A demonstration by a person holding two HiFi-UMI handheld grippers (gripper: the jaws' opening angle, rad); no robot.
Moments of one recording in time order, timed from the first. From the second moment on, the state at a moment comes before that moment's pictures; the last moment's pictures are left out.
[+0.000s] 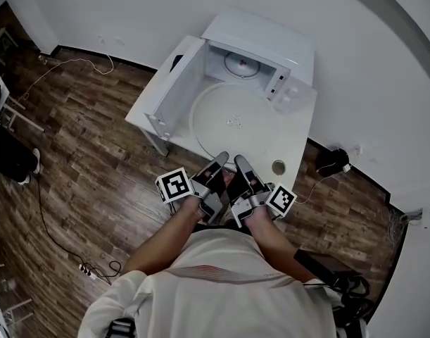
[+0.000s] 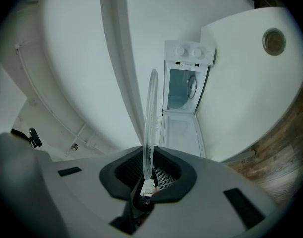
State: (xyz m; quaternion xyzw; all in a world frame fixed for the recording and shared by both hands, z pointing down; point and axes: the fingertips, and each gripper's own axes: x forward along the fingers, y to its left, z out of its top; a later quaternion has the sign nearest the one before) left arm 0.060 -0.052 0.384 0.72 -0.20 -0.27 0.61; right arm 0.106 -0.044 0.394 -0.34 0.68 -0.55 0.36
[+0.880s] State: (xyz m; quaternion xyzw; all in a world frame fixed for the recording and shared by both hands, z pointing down) left arm 0.110 -0.014 0.362 0.73 -0.22 -0.28 0.59; right arm 0.158 -0.008 0.367 -0.31 0.70 -0.54 0.35
